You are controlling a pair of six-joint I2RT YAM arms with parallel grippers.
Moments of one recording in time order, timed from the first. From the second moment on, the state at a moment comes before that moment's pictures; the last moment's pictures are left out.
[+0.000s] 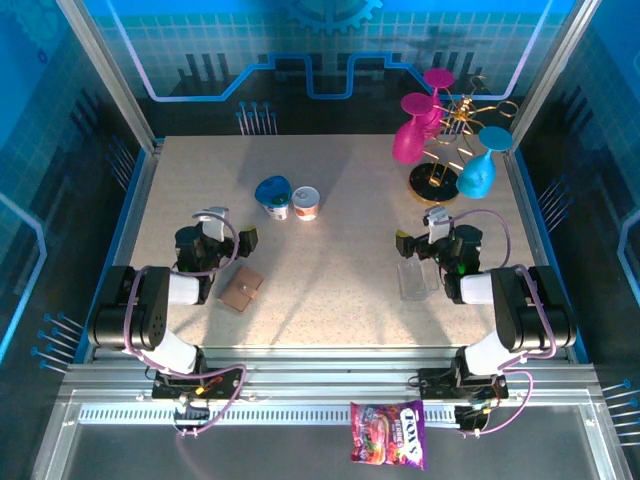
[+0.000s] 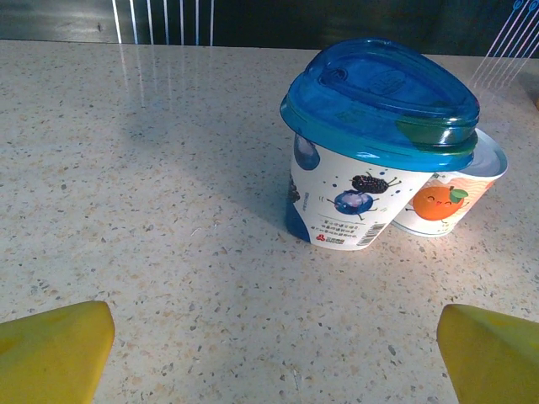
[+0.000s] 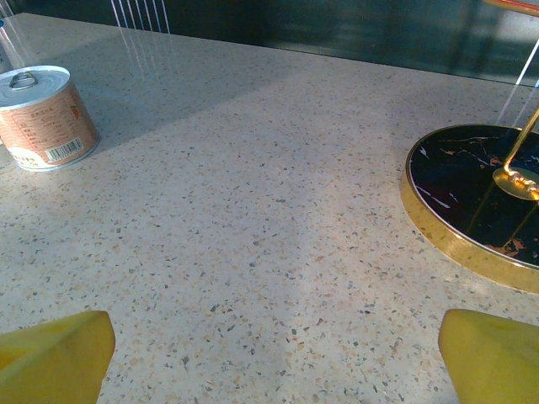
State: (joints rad) left arm 0.06 1.55 0.36 0.87 0.34 -0.06; right arm 0.02 1.53 0.37 0.82 -0.37 -0.12
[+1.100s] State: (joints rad) left arm 0.06 1.55 0.36 0.86 0.26 -0.08; right arm 0.02 1.52 0.37 0.80 -0.19 -0.09
